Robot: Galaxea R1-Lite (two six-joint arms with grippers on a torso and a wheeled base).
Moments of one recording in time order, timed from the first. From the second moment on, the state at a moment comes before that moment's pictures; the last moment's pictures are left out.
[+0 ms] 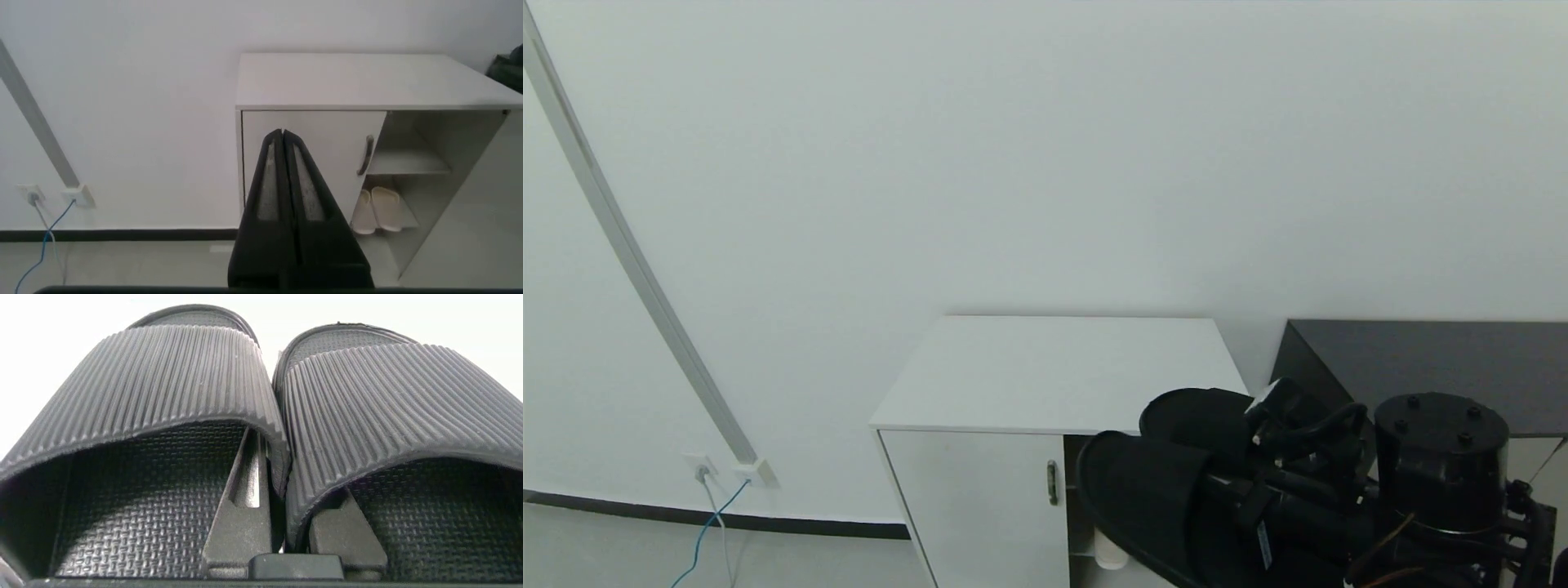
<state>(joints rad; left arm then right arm) 0.00 0.00 0.00 0.00 -0.01 0.00 0.73 1.66 -0.41 -0.95 0.00 -0.08</state>
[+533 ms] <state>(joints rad) 0.00 0.00 0.00 0.00 -0.01 0.00 0.74 1.68 -0.39 -0.99 0.00 -0.08</state>
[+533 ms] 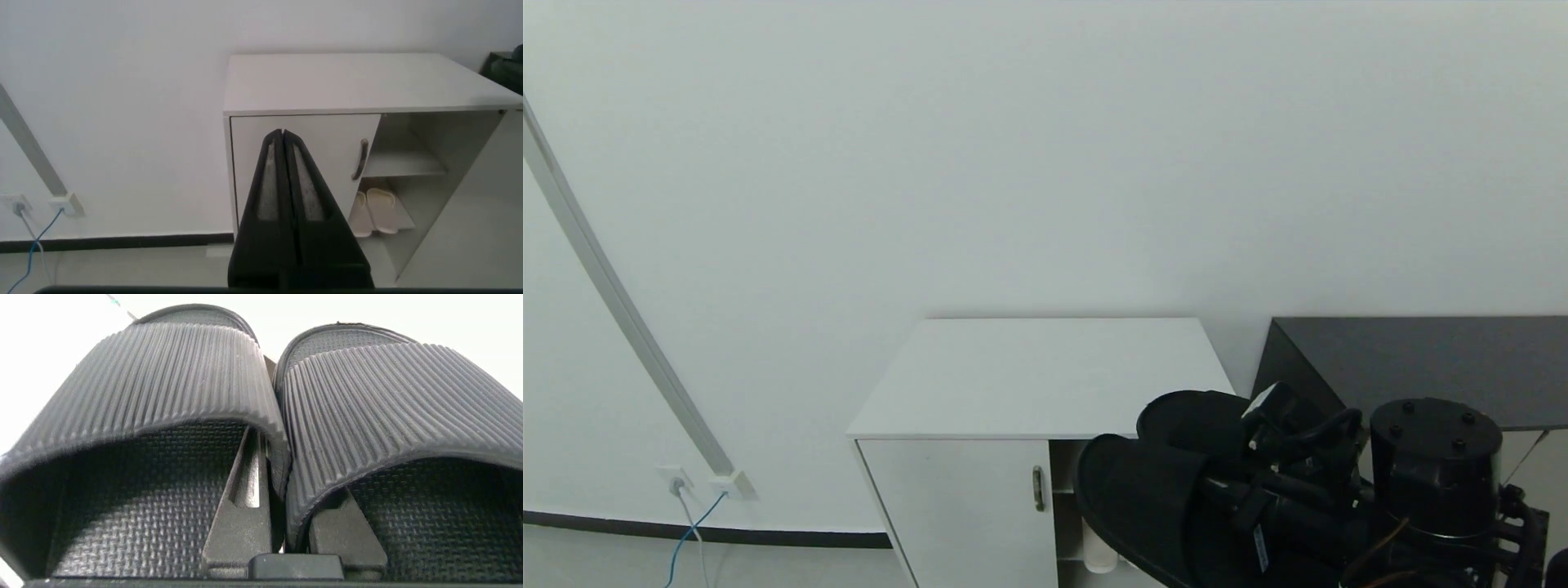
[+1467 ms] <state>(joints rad) 0.00 0.00 0.00 0.00 -0.01 0.00 0.77 1.69 -0.38 -1.00 0.00 -0.08</state>
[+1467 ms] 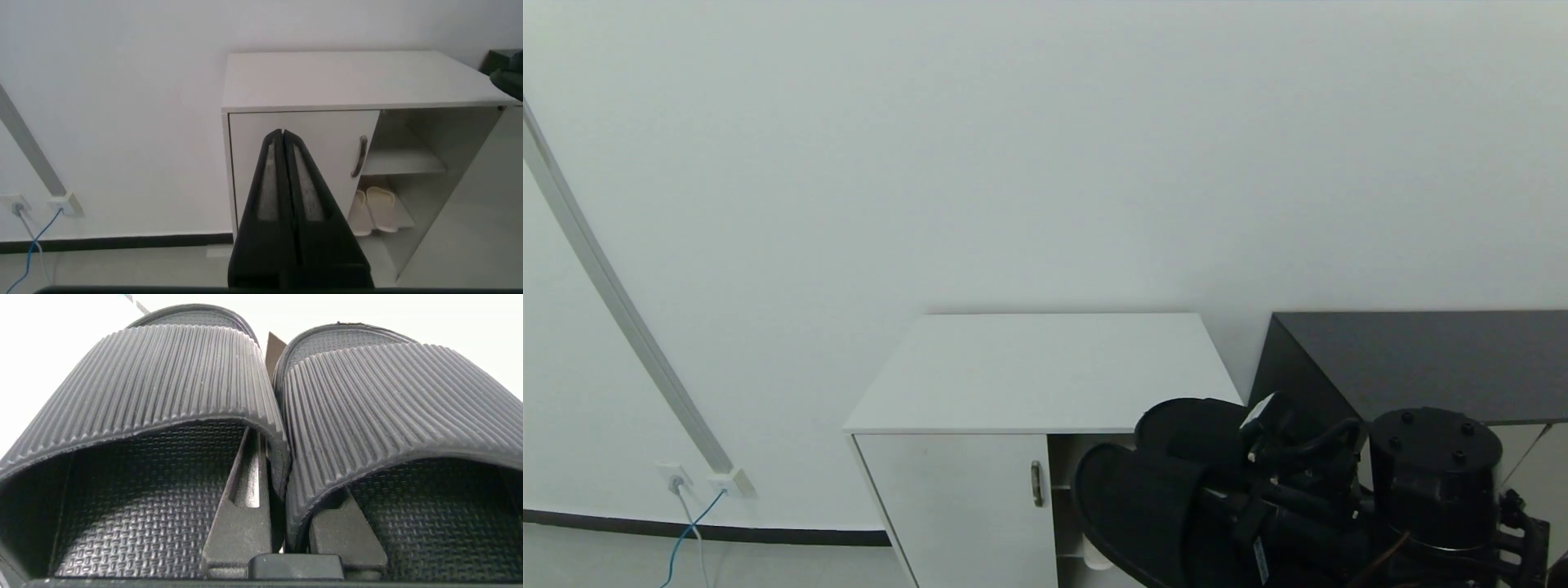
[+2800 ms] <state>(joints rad) 0.00 0.00 0.00 0.00 -0.01 0.00 0.78 1.69 -0.37 -1.00 0.00 -0.08</state>
